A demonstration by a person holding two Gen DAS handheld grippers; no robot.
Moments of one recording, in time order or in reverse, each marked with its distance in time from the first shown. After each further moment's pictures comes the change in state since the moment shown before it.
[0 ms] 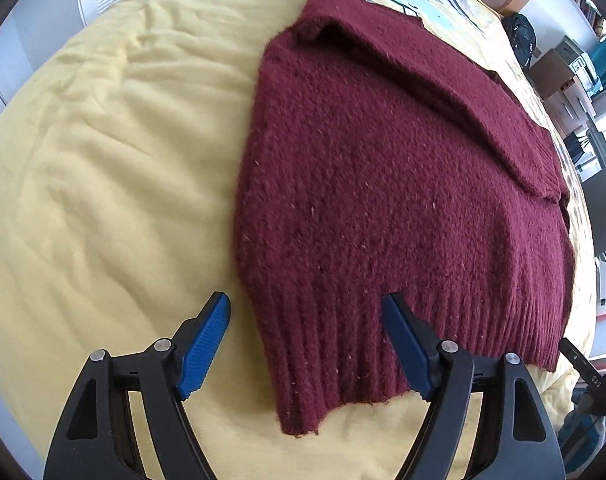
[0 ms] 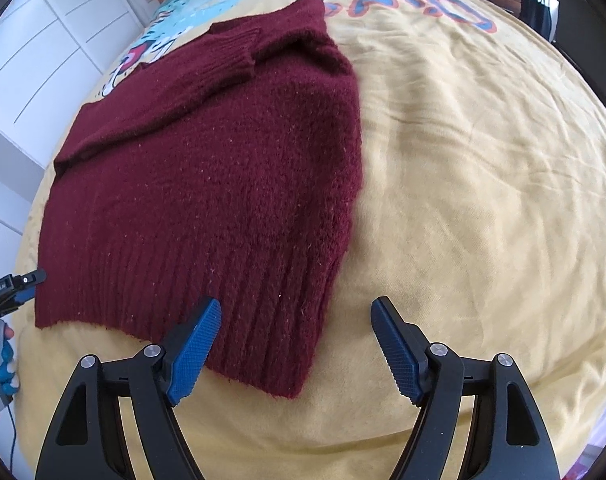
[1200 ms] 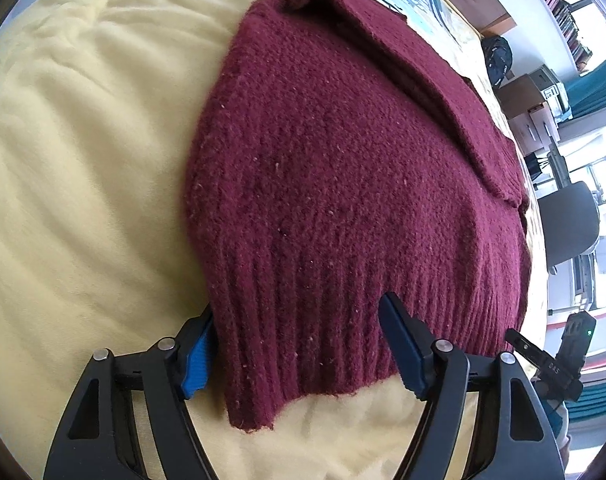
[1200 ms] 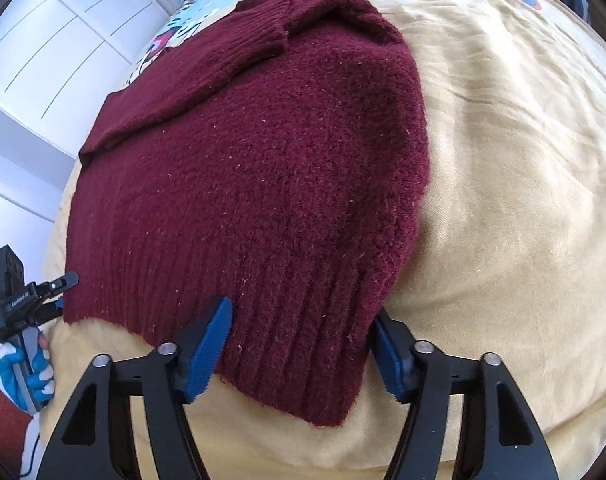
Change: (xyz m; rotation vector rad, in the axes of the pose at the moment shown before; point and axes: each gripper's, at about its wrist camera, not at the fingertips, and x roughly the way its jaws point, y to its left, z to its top) left arm 0.000 0.029 -0.023 -0.061 0.015 -0.236; right arm 0.032 0.004 0.015 -0.007 0.065 0.165
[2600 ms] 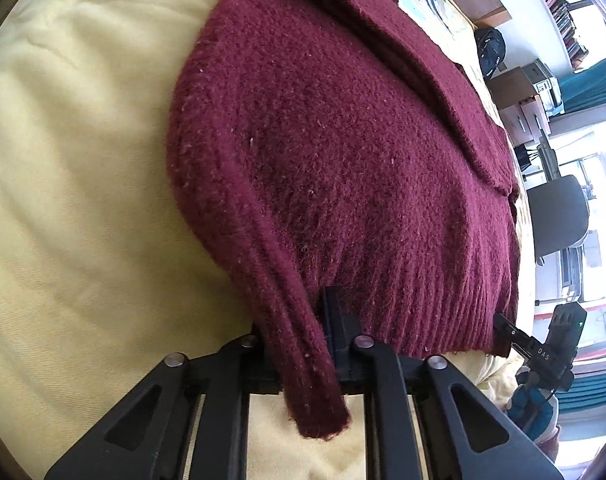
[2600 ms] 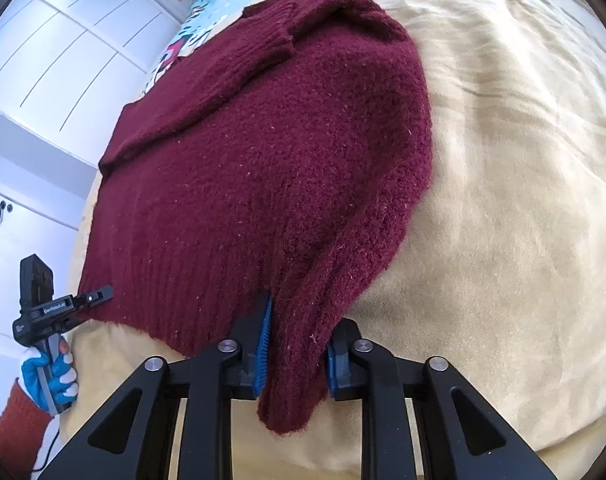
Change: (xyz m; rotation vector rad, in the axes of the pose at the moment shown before) left arm 0.007 -0.004 0.005 0.000 0.056 -0.049; right arm -0.004 -0.006 0.000 0.017 -0.008 0.102
